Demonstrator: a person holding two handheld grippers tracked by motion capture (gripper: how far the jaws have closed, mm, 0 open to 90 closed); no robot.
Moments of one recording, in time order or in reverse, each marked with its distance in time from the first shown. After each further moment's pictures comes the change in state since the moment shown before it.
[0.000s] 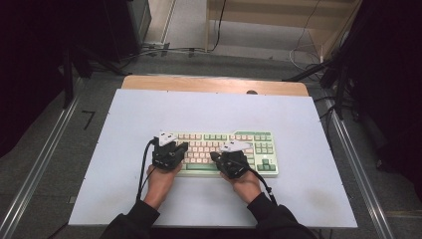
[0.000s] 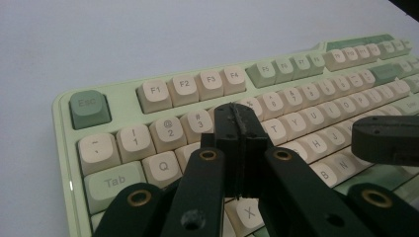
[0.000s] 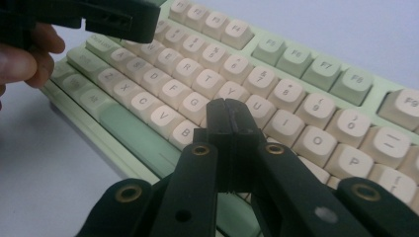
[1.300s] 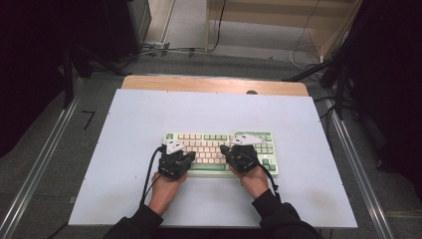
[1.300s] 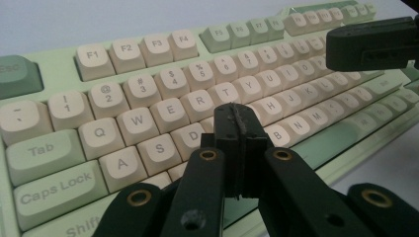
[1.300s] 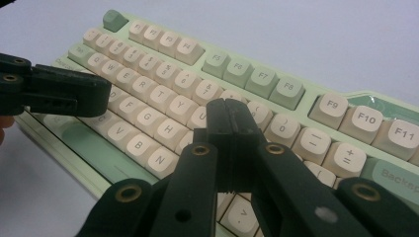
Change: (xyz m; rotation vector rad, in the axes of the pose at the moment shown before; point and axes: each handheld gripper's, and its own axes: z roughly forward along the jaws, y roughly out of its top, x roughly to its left) left arm -0.022 -0.015 -0.001 0.059 -0.063 0.039; right arm -0.024 0.004 -0.012 -0.032 -0.049 0.058
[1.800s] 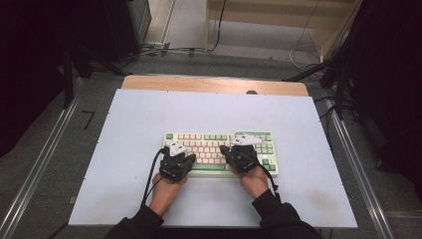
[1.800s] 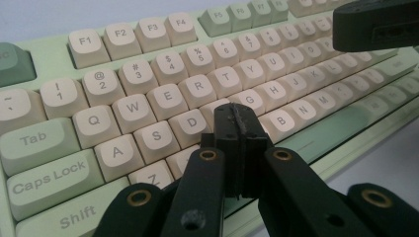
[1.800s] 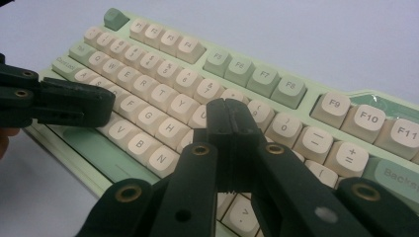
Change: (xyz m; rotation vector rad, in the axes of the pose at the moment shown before) left arm -0.003 -0.005 0.004 0.035 0.028 0.036; right arm 0.000 0.000 0.000 0.002 0.001 -0.001
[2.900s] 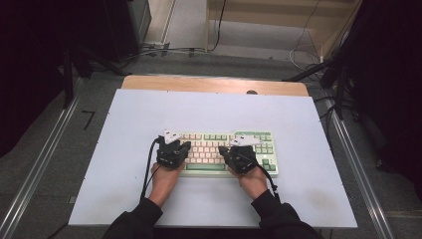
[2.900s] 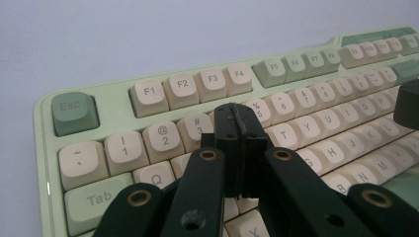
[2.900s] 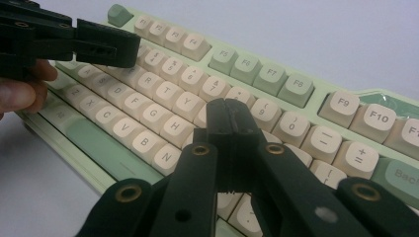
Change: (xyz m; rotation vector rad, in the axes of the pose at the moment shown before) left arm 0.023 0.020 0.012 -0.070 0.064 -0.078; right arm 0.003 -0.001 0.002 0.006 0.006 -0.005
